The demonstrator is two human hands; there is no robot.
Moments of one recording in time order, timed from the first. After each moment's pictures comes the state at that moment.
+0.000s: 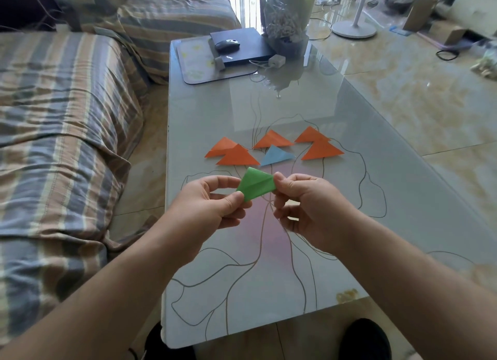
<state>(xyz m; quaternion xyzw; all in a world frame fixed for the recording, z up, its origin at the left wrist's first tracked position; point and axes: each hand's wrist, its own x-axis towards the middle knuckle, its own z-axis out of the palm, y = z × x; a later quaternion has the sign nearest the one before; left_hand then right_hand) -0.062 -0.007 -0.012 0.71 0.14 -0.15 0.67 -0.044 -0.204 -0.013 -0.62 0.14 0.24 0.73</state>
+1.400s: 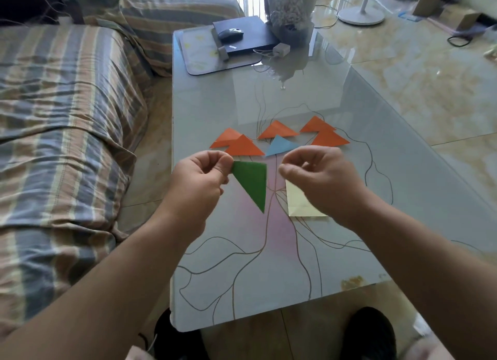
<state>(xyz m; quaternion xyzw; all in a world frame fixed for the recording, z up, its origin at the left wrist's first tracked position) -0.051 -0.003 -0.015 0.74 0.11 0.01 0.66 -0.035 -0.219 -0.017 -0.81 -0.06 0.03 0.58</state>
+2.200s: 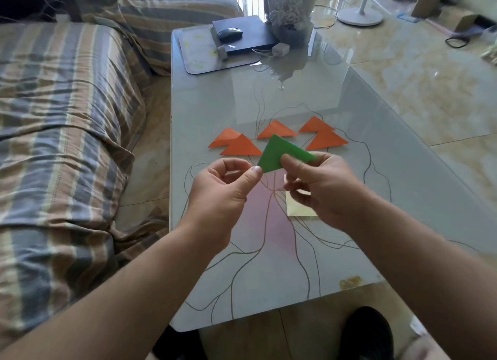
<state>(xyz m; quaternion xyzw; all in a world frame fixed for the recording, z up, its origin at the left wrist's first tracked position) -0.061 -0.033 -0.030 0.67 0.15 -0.01 0.73 -0.035 -0.214 -0.018 -0.63 0.09 0.16 0.75</state>
